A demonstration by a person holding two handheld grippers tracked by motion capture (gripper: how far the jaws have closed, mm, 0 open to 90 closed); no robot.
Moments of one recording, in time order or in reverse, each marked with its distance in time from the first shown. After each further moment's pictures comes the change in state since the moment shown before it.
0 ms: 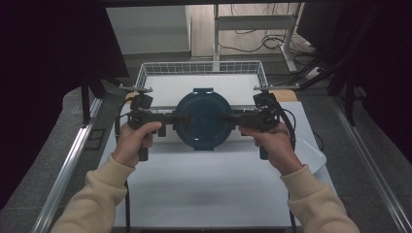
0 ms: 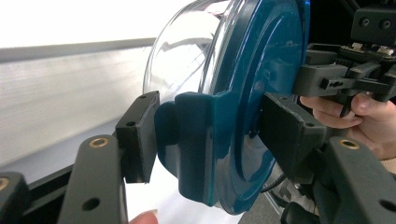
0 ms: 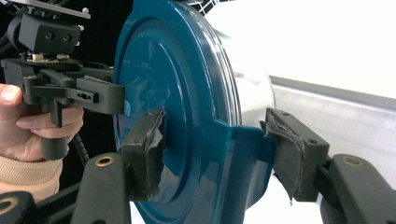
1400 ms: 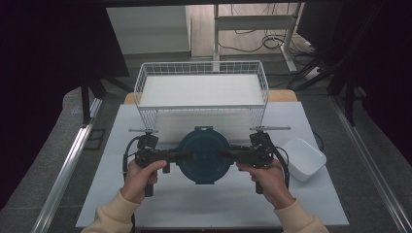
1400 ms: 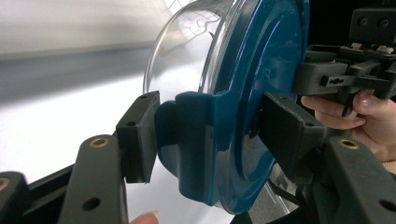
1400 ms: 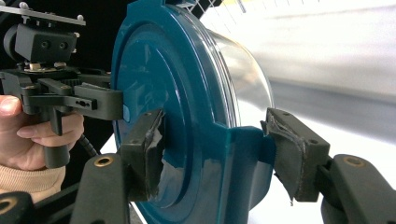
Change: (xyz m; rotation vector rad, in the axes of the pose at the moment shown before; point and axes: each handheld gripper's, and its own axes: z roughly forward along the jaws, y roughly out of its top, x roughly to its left) left arm 0.025 -0.094 0.026 0.047 0.019 -0.070; right arm -0.019 -0.095 0.021 0.059 0.008 0.115
